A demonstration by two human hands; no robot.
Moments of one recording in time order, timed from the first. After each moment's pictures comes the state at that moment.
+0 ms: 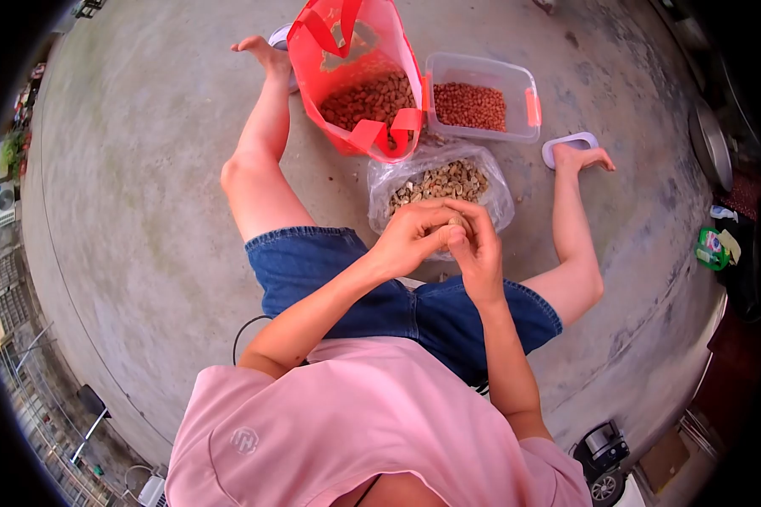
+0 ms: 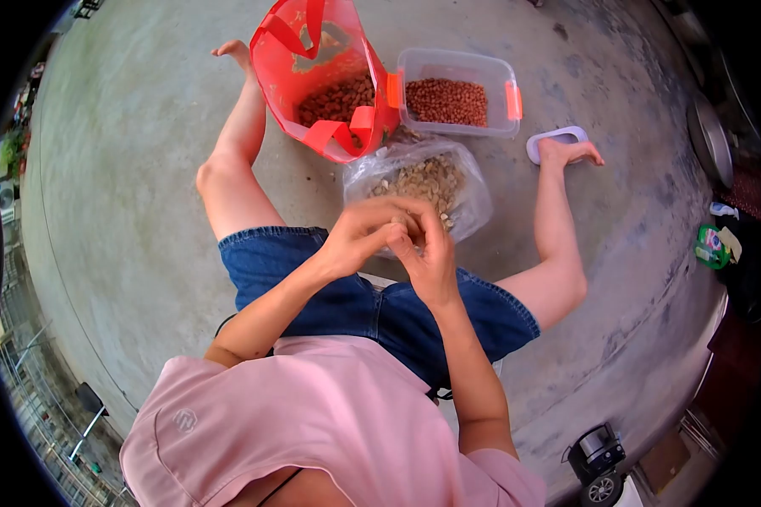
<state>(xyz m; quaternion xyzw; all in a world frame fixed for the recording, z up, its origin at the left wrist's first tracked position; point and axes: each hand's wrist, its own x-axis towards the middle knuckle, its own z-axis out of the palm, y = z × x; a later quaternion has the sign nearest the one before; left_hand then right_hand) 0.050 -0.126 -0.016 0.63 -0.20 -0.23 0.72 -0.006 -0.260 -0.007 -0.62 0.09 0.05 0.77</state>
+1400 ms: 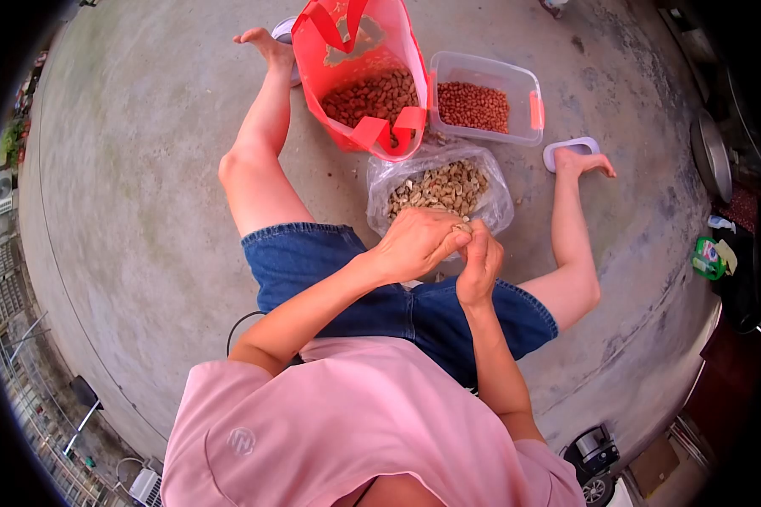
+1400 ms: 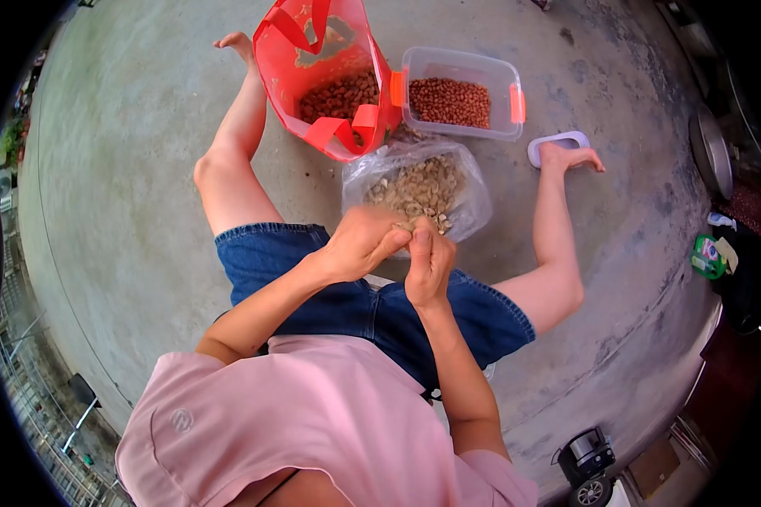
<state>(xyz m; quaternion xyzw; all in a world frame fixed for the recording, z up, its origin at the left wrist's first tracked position) 0.052 -0.126 -0.014 0.73 -0.35 -0.14 0.57 -0.010 -0.253 -0.013 -0.77 0.09 -0.08 0.62</state>
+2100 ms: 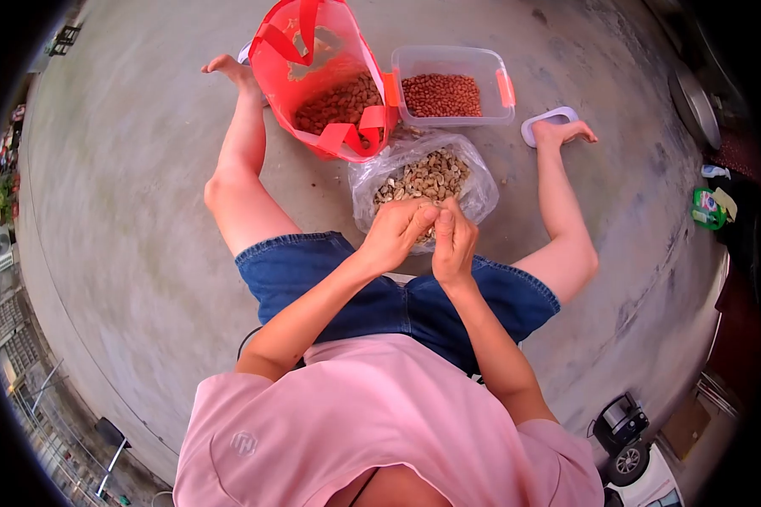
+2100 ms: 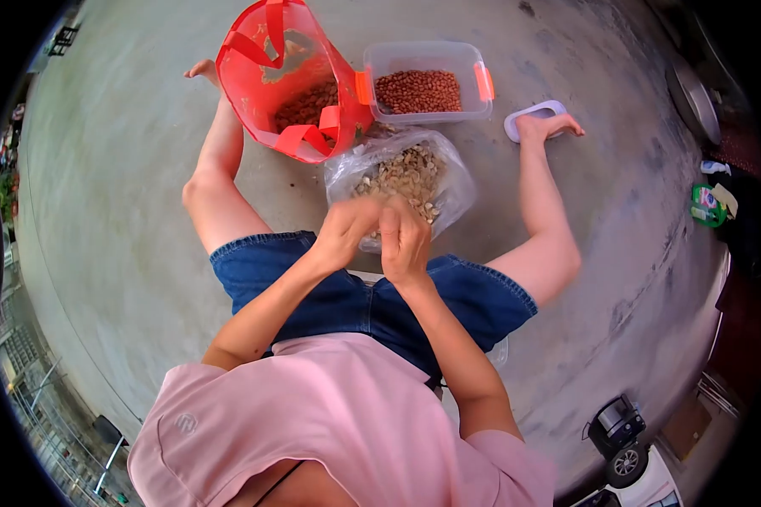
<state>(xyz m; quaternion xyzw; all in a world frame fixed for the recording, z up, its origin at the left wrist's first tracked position) 0.044 -0.135 -0.030 0.69 -0.22 -0.21 0.66 -0.008 -0.248 -0.028 -0.81 0.11 -0.14 0.56</state>
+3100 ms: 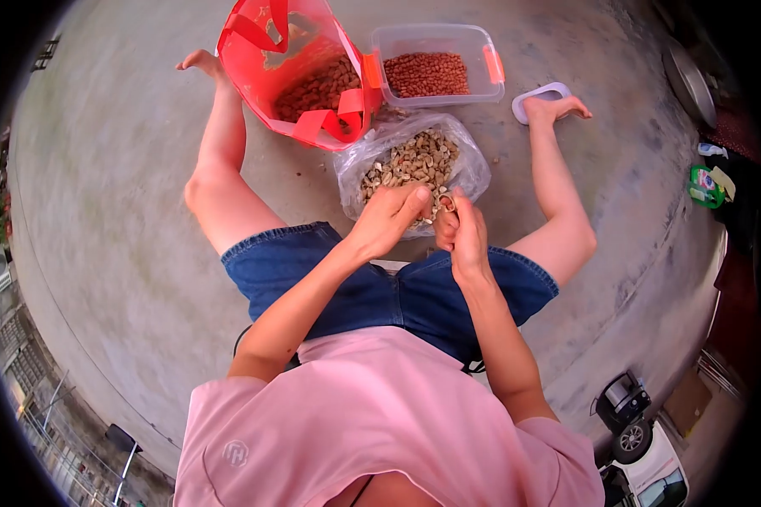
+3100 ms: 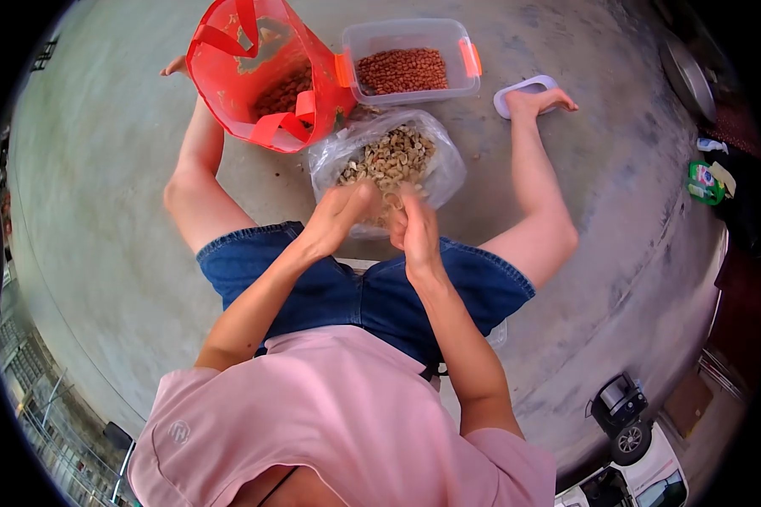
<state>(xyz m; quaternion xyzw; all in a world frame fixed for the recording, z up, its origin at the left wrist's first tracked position) 0.049 -0.143 -0.039 0.71 -0.19 -0.31 0.61 -0.018 -0.276 -0.025 -0.46 0.37 0.10 0.80</state>
